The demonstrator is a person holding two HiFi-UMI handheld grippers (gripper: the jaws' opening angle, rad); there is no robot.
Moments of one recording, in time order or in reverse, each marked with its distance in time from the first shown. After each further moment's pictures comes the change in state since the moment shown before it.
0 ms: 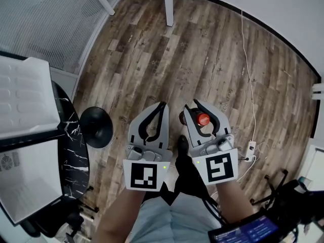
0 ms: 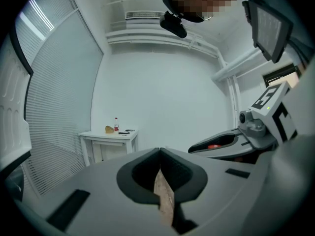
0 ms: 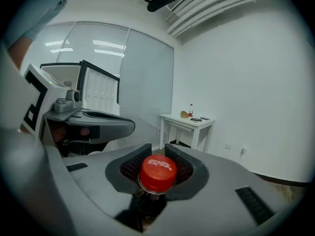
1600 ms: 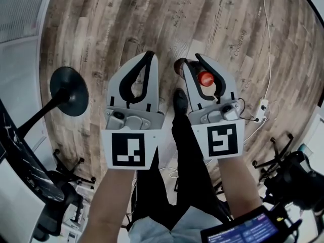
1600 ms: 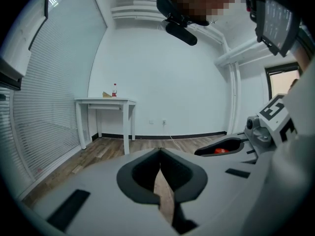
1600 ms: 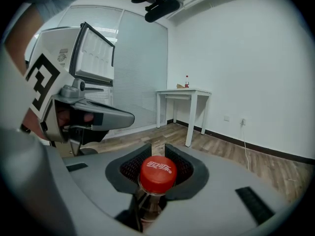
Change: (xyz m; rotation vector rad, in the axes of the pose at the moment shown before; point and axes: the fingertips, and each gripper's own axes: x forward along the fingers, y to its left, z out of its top) left arm 0.074 0.004 -0.302 -0.072 0.172 -0.051; right arm 0.089 0.012 -0.303 0.075 0.131 -0.060
